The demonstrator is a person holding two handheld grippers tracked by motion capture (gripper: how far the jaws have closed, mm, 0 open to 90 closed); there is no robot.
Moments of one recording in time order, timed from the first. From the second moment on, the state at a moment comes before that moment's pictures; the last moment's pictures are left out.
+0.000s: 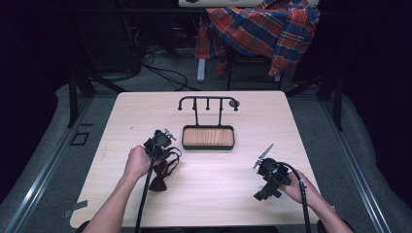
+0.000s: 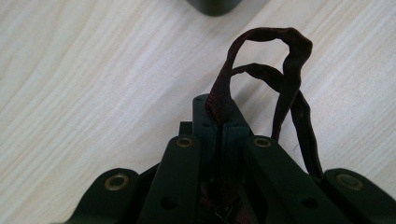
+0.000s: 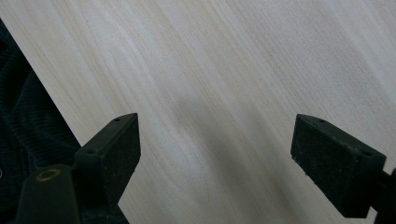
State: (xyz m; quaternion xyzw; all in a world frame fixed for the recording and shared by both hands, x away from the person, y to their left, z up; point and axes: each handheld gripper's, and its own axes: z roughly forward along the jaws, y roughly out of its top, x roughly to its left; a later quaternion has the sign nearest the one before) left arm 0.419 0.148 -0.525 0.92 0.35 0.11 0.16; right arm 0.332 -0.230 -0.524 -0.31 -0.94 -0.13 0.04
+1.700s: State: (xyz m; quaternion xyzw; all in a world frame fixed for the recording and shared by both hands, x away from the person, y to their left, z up) left arm 0.418 0.167 -0.477 0.86 0.42 0.16 0.23; right arm 0.333 -0.229 -0.523 -0.30 -0.94 -0.12 0.04
